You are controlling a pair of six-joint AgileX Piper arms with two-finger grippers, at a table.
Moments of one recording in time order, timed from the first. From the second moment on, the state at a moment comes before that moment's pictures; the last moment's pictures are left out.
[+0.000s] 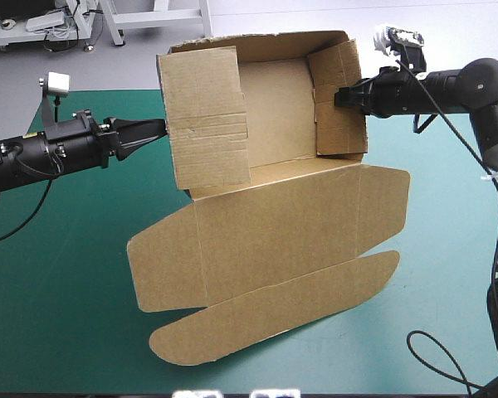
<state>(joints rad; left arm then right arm) 0.14 1.28 -1.35 -1.37 1.23 0.64 0.03 1.67 -1.81 0.79 1.04 -0.37</state>
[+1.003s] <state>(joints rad) 0.14 1.27 -1.35 -1.17 1.23 0.65 0.14 1.73 -1.81 0.71 0.94 -0.34</state>
